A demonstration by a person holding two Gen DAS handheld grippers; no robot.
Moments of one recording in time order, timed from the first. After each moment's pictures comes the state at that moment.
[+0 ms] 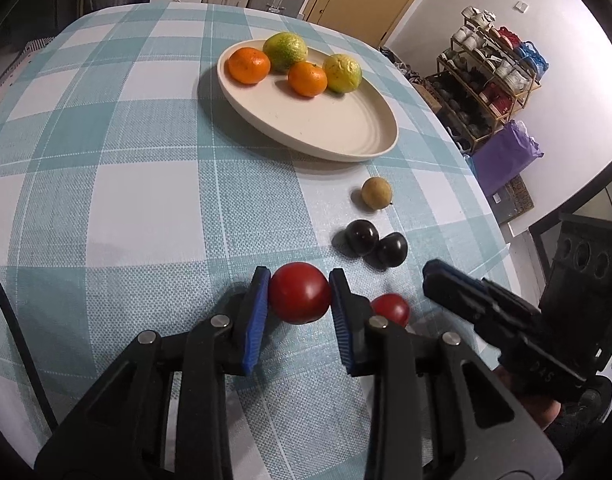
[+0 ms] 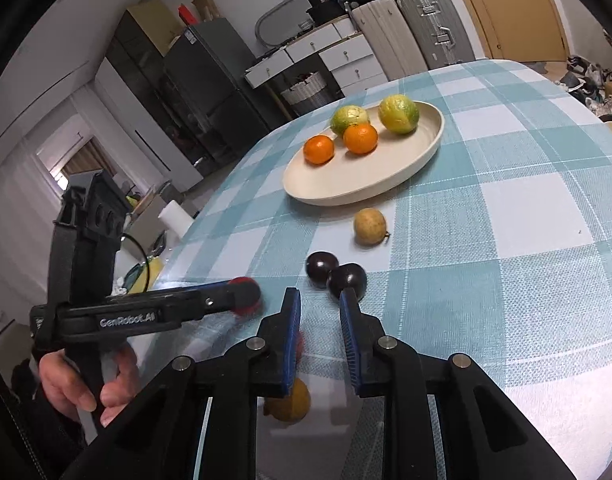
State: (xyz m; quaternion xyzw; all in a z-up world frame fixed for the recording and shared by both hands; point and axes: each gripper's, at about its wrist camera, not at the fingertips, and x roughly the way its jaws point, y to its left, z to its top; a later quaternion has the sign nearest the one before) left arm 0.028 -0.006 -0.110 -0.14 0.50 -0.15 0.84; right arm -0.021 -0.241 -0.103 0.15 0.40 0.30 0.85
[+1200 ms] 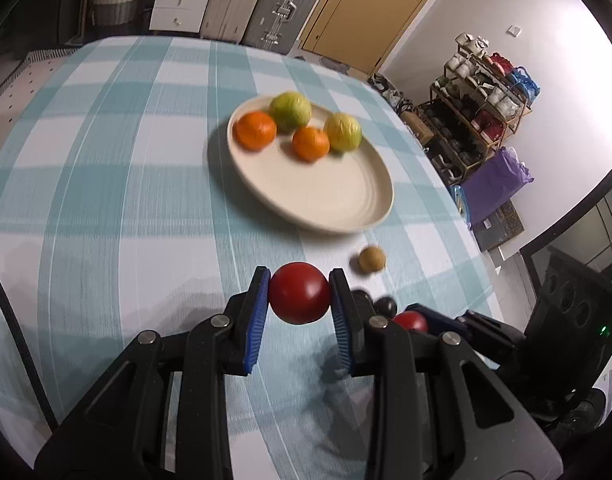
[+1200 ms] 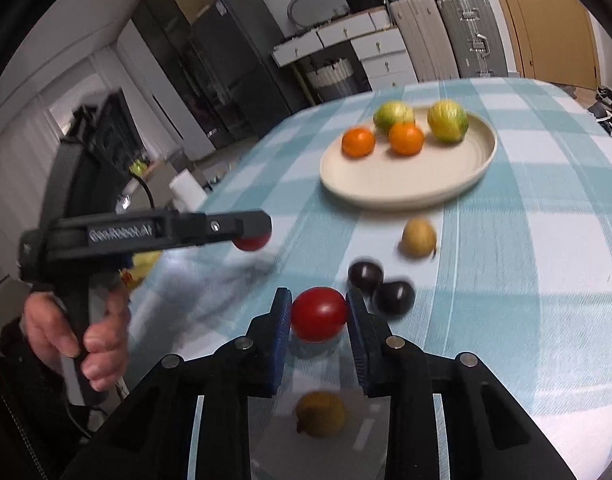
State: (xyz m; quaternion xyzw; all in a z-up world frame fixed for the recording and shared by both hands) left arm 0.057 0.021 -0.071 -0.16 0.46 -0.15 0.86; right arm -0.009 -0.208 -0.092 0.09 0.40 0.33 0.85
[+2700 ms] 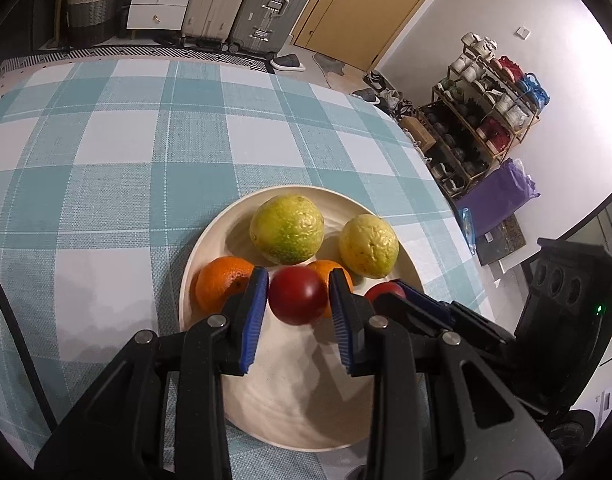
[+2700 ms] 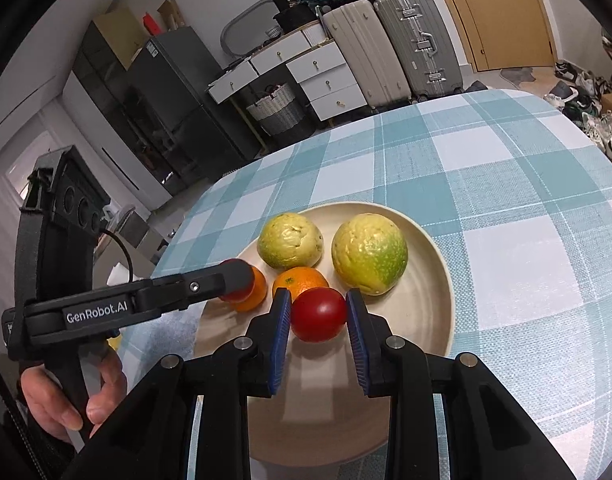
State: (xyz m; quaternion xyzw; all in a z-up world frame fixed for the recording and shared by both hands) left arm 0.249 -0.004 -0.089 -0.16 0.47 -0.17 0.85; right arm 0.178 -0.221 -0.093 0.14 0.41 0.24 0.87
